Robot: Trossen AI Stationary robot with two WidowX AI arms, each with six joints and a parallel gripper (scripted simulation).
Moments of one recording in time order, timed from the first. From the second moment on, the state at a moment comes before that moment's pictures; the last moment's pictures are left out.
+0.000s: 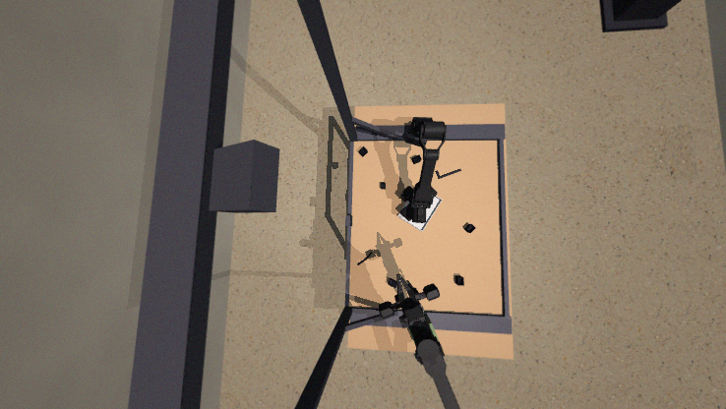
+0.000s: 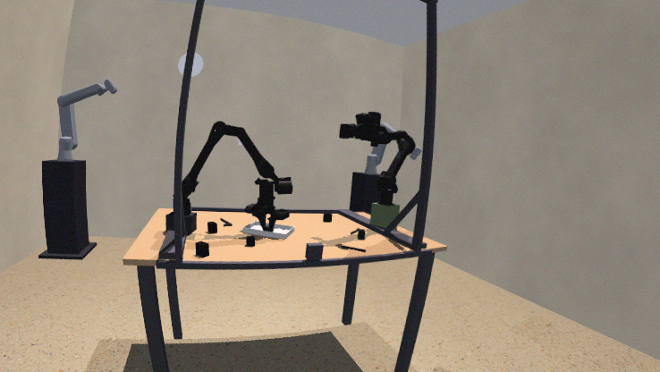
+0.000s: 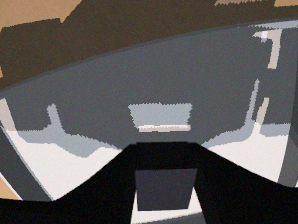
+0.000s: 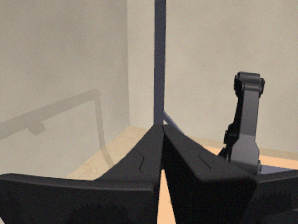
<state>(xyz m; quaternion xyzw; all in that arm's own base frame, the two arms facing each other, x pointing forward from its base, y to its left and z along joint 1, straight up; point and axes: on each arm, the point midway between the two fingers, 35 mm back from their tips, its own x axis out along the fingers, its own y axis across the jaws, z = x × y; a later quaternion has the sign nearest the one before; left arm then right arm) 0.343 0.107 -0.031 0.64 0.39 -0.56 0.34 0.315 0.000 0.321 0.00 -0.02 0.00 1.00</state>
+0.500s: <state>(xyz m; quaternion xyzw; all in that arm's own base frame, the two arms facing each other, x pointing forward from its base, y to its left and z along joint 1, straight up) 0.342 0.107 -0.034 0.64 0.40 -0.57 0.34 0.315 0.000 0.321 0.00 -0.02 0.00 1.00</state>
